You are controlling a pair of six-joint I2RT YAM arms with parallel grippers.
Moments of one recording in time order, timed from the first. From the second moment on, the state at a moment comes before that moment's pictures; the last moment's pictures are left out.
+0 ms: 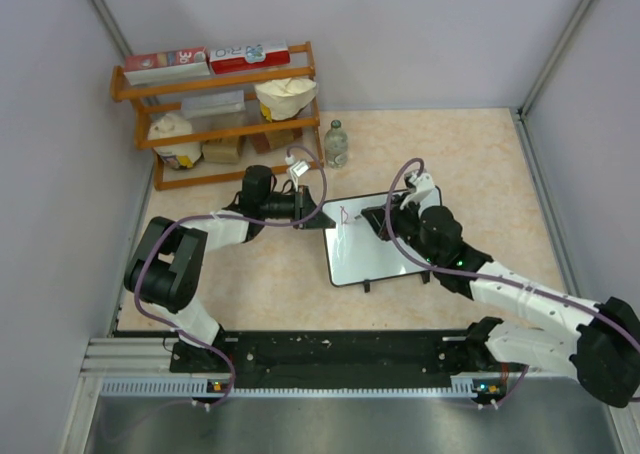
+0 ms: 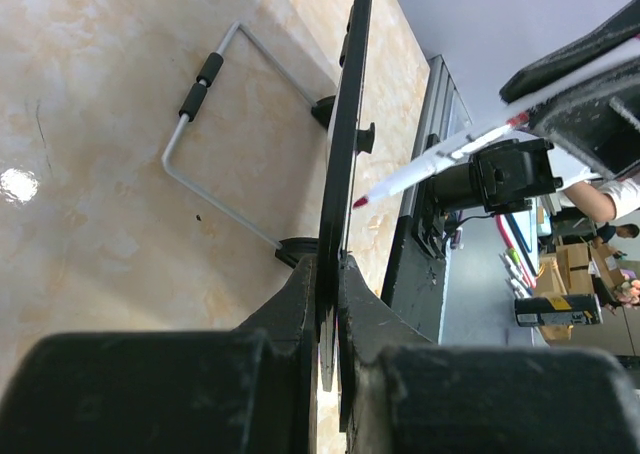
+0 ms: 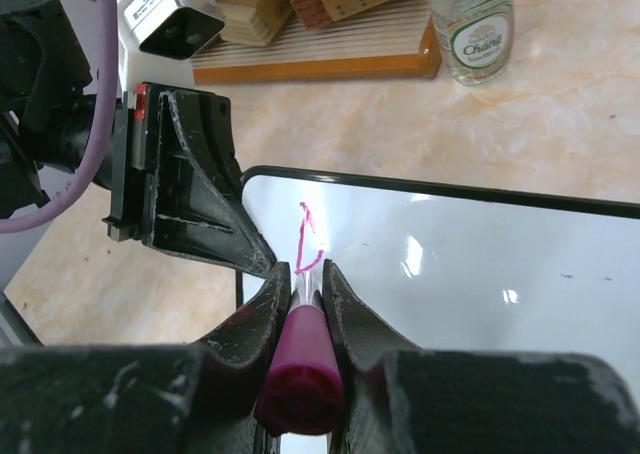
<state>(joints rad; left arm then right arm) -0.36 1.66 0.80 0.42 1.03 -0.55 0.75 1.06 0.56 0.36 0.11 0.46</state>
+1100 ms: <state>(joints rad) -0.36 1.66 0.80 0.41 1.03 -0.55 0.71 1.03 0.57 0.34 0.11 0.43</state>
